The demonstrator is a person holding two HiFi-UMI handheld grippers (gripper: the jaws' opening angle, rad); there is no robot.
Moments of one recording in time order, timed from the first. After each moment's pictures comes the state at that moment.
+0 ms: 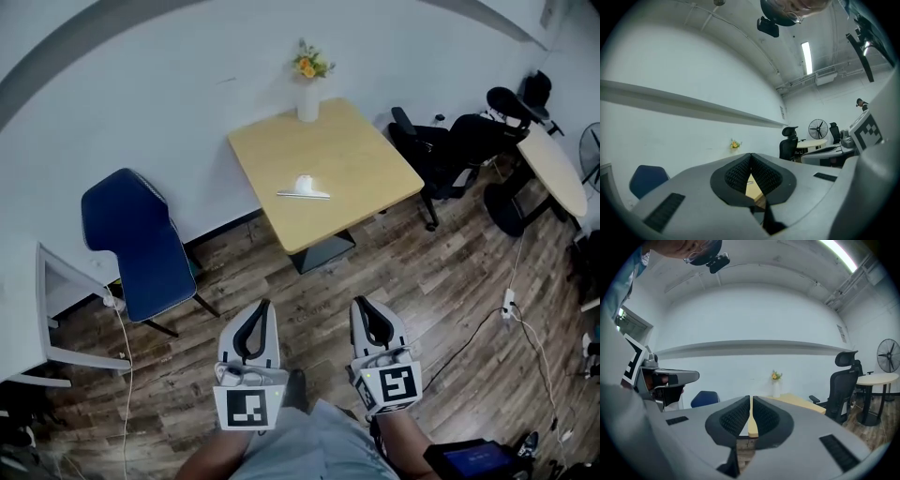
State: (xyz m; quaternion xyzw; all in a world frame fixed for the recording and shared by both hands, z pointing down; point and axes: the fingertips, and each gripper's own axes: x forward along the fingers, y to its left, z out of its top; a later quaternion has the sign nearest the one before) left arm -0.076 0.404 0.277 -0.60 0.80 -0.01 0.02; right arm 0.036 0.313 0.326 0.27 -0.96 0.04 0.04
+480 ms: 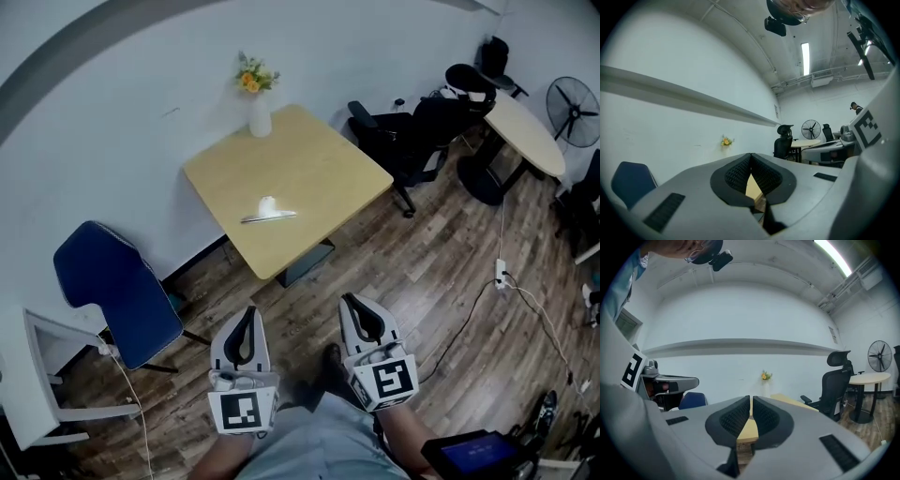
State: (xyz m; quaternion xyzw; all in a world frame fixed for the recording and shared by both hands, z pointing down) left arm -0.099 0.322 0.290 -0.64 0.77 -0.02 0.00; right arm 0.025 0.241 0.324 0.32 -0.95 0.04 0.03
